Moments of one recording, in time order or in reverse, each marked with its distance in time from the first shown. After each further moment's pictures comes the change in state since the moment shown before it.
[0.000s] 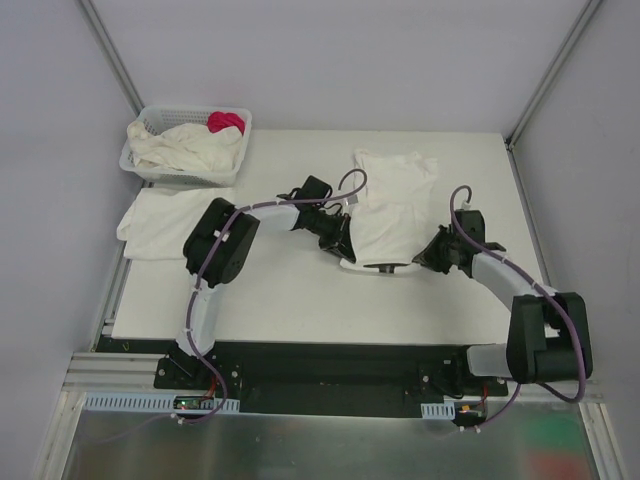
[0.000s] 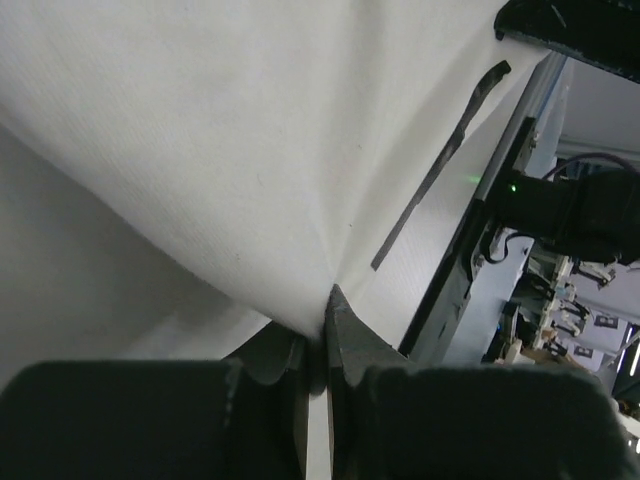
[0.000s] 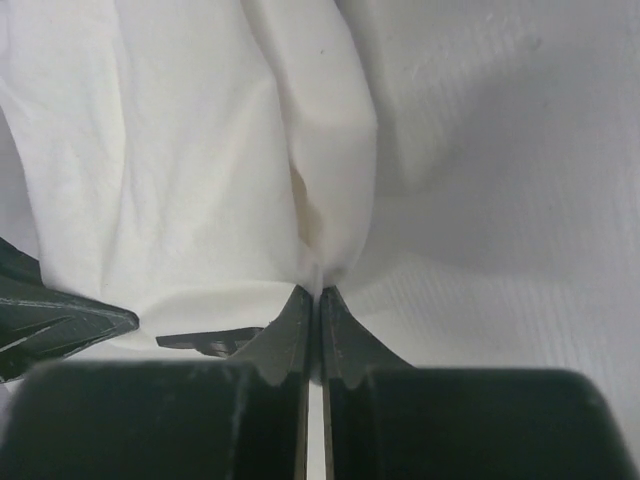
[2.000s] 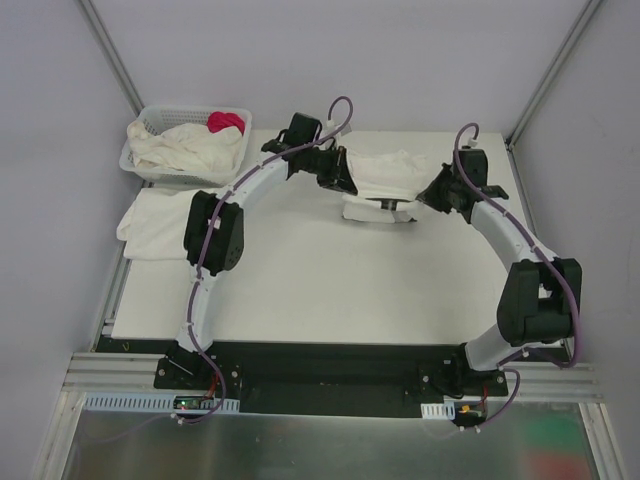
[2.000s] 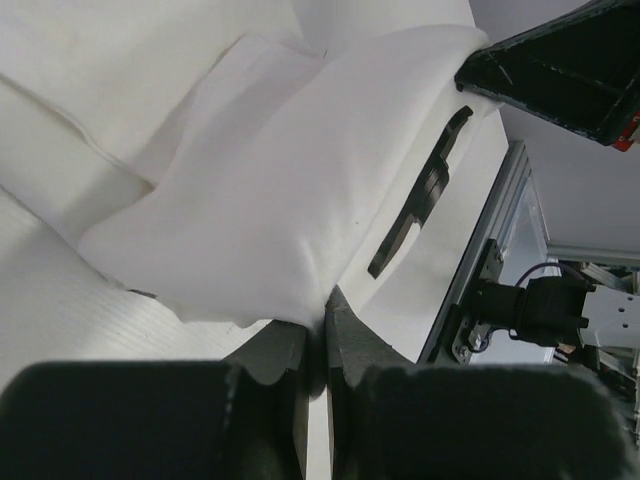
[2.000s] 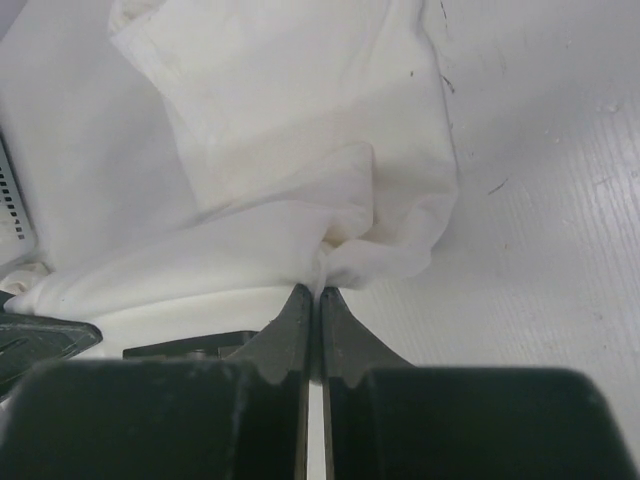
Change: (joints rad) left arm 0.132 0.046 0.509 -0.236 -0.051 0.038; right arm 0.024 0.166 0.483 -0.104 0.107 -0.019
